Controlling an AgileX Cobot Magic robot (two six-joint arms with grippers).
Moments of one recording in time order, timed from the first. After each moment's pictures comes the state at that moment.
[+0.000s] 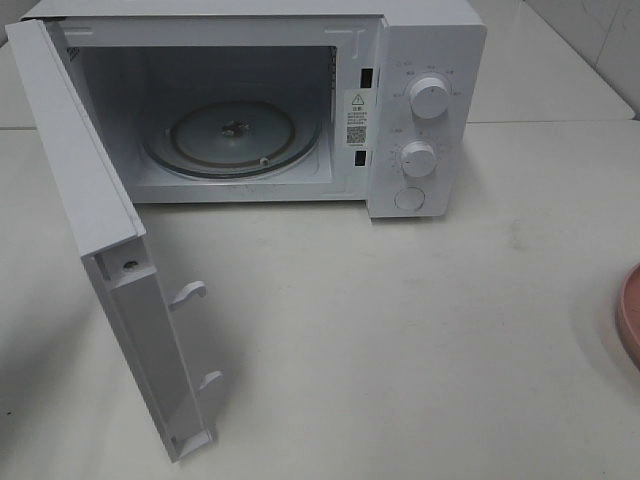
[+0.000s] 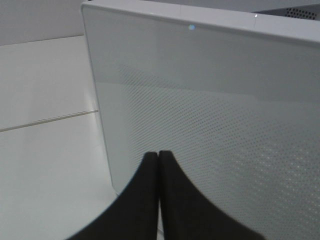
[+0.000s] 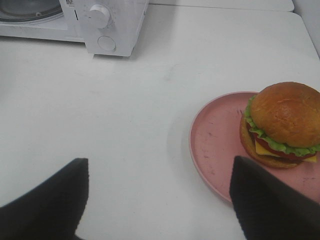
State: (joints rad) left arm 0.05 1.32 -0.19 0.53 -0.93 -0.18; right arm 0.19 0.00 -0.51 -0.07 1.04 0.08
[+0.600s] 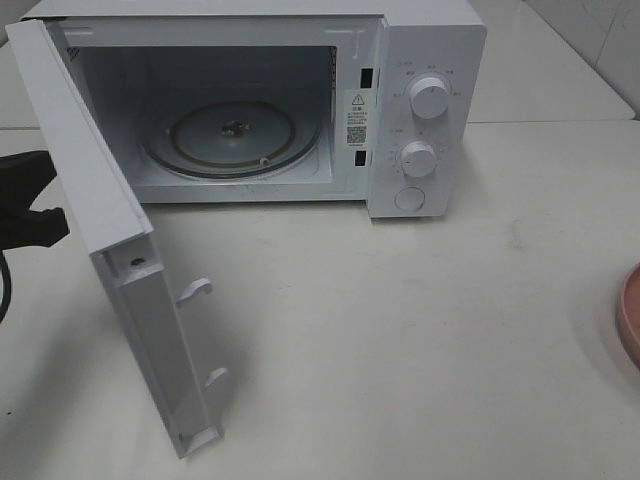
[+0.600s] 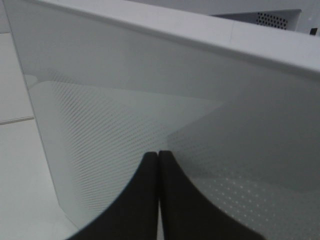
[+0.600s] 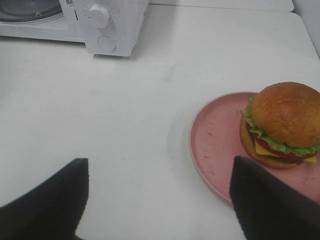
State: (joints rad) left arm -0.25 1.46 -0.27 0.23 -0.95 -0.09; right arm 0.19 0.00 -0.51 -0.07 1.04 0.08
